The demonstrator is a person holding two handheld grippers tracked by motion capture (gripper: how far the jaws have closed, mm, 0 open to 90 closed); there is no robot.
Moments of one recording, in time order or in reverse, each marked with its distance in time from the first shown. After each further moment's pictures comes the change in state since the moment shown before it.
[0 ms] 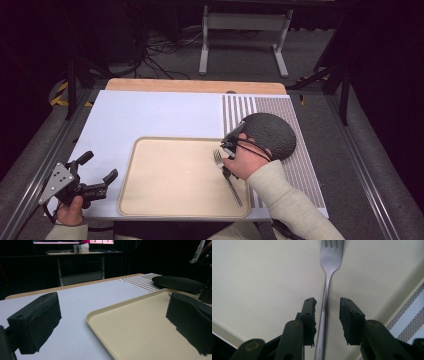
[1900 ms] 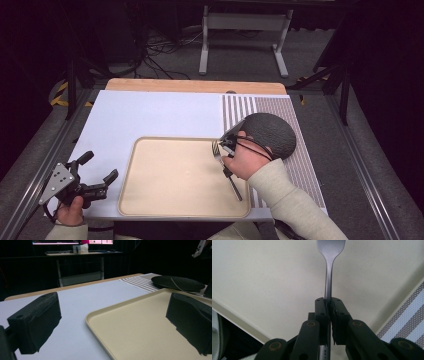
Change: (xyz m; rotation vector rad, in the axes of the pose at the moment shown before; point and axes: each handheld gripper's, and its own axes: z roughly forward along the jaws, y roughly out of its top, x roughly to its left) left arm -0.001 0.001 0.000 -0.004 -0.003 0.008; right arm 0.010 -0.001 -0.015 0.018 0.023 -0.009
